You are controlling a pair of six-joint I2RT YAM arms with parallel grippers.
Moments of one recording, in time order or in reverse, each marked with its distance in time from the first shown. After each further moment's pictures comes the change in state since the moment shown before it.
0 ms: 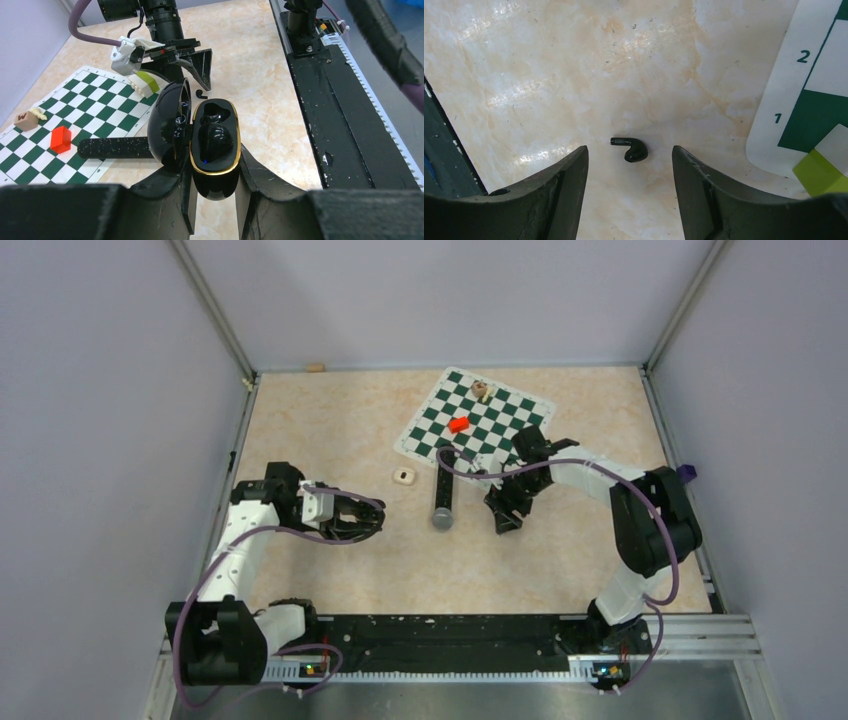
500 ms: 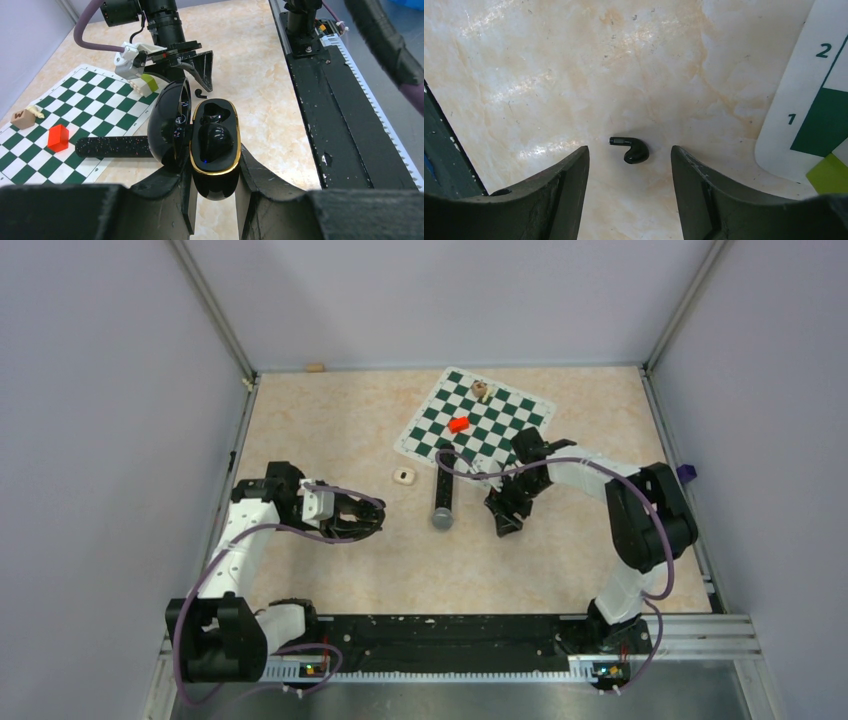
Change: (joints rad) left arm 0.000 0.013 0.004 -0.004 0.000 0.000; right arm 0.000 0.031 0.000 -0.016 -0.001 -0.012
